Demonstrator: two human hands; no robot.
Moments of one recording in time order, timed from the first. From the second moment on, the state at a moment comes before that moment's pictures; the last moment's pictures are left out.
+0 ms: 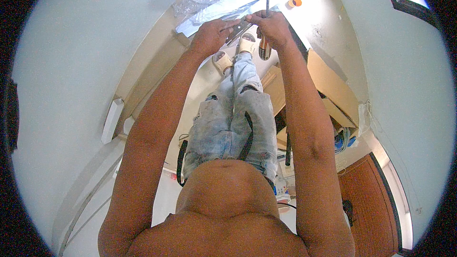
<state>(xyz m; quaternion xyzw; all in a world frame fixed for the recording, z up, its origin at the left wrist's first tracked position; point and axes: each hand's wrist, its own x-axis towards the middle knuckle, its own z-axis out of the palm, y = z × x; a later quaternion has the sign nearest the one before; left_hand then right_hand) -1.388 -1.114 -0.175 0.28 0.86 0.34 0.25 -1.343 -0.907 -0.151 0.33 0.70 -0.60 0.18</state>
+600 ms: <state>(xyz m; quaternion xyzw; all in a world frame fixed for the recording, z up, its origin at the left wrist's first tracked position) -1.388 -1.112 -0.178 0.26 0.86 0.35 0.26 -1.349 -0.916 -0.143 0.34 0.74 -0.55 0.18</state>
